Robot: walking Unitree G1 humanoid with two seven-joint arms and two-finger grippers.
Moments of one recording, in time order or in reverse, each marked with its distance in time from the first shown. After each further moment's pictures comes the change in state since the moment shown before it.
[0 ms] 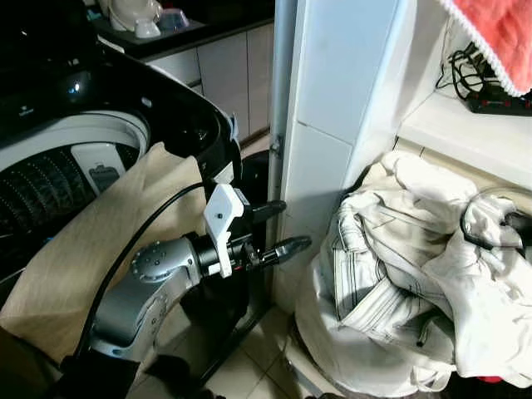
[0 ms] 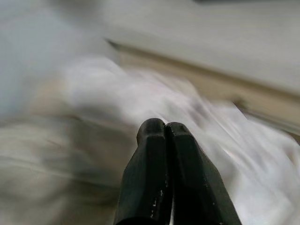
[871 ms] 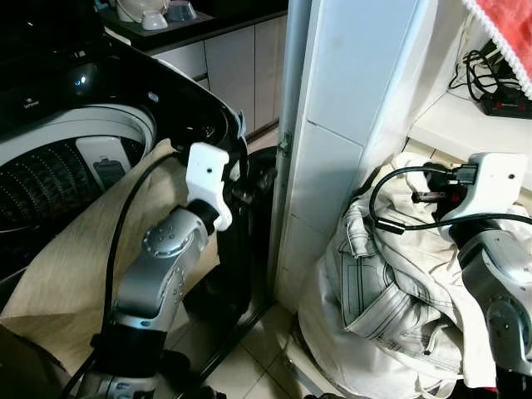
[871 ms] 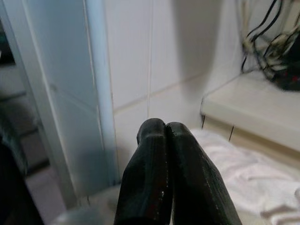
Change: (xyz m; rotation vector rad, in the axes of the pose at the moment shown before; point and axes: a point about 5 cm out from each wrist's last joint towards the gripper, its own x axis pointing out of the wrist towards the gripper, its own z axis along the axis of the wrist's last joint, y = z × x) left arm 0.013 0.041 0.020 0.029 -0.094 0.564; right arm -0.007 0.114 0.008 -0.044 -0.321 0.126
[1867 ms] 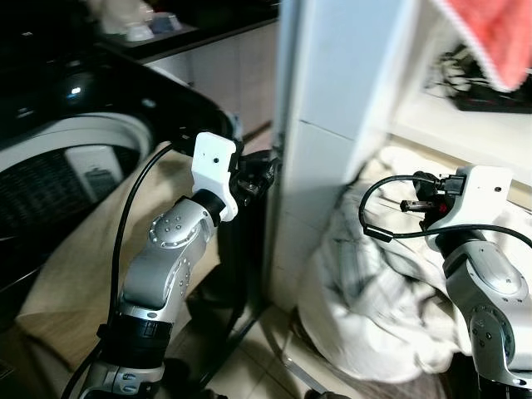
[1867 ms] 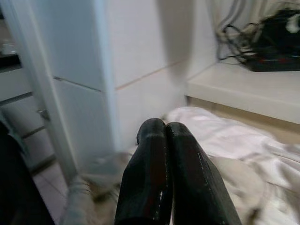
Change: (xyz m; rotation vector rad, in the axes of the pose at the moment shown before) left arm 0.006 -0.002 0.004 0.008 0.017 0.008; right arm -0.004 0.007 -0.017 0.030 0.059 -0.019
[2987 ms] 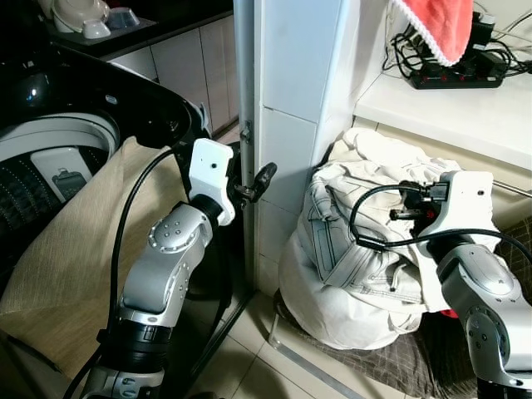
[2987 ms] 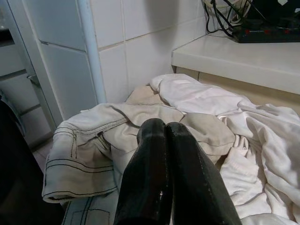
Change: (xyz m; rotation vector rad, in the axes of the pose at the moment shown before) left arm -0.004 0.003 -0.007 0.012 0.015 0.043; right arm 0.000 0.007 -0.009 -0.029 0.062 0.074
